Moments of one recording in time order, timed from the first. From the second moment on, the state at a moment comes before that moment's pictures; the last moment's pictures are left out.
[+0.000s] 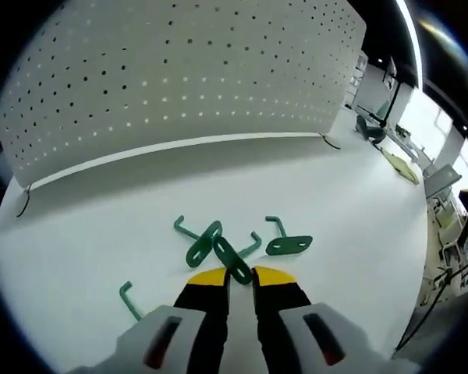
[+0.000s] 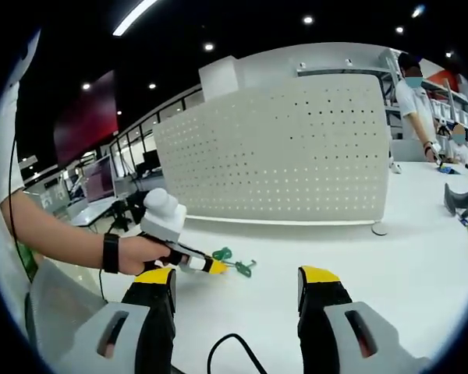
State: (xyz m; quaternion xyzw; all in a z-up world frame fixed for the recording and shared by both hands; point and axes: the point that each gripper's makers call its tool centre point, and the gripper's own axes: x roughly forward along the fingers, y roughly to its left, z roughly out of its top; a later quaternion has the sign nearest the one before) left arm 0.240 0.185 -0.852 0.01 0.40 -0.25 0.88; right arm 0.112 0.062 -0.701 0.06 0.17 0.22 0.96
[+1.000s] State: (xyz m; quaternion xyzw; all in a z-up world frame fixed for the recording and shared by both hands) left arm 0.240 0.191 -0.840 0.01 0.38 -0.26 0.89; right arm 0.113 0.067 -0.696 0.05 0.16 0.23 0.96
